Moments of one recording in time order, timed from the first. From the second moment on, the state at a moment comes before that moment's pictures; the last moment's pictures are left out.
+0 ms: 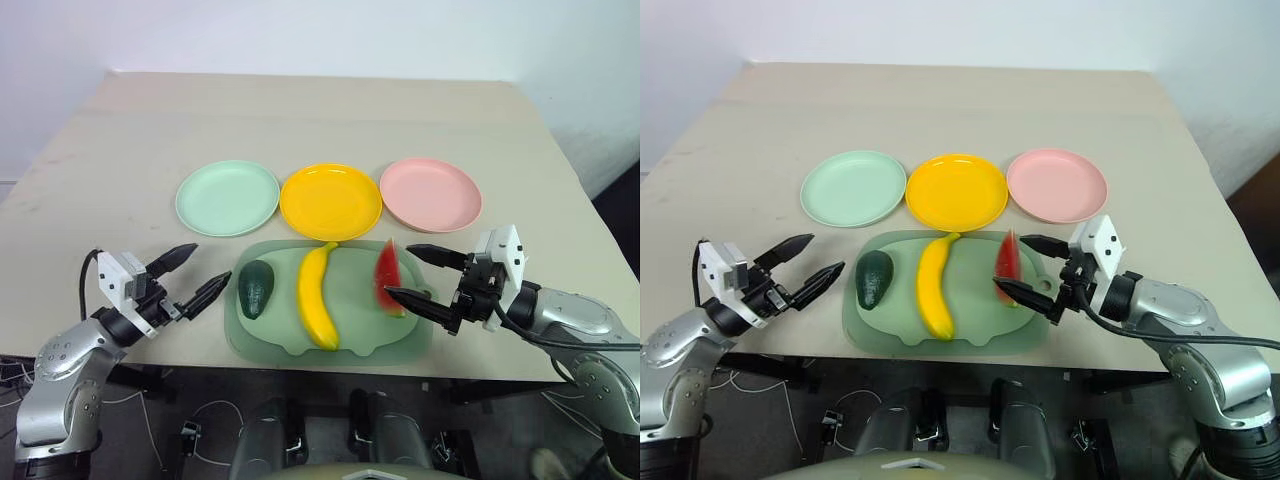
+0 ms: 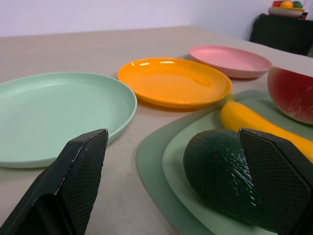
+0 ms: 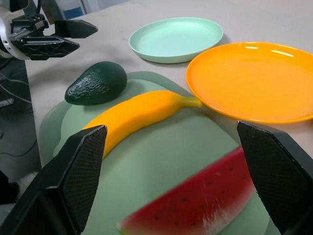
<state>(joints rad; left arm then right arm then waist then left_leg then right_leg) 0.10 0.54 0.34 -0.24 -0.59 0.16 -0.85 -0.05 -0.72 -0.17 -0.56 0.73 0.63 0.76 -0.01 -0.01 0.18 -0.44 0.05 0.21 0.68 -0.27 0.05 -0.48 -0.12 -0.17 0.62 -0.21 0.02</state>
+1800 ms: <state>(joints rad) -0.02 0.57 0.26 -0.04 -0.56 0.03 -1.07 -0.55 -0.48 -0.20 -0.39 0.97 1.61 0.08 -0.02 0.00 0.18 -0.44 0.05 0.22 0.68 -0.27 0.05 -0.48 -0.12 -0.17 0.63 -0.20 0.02</state>
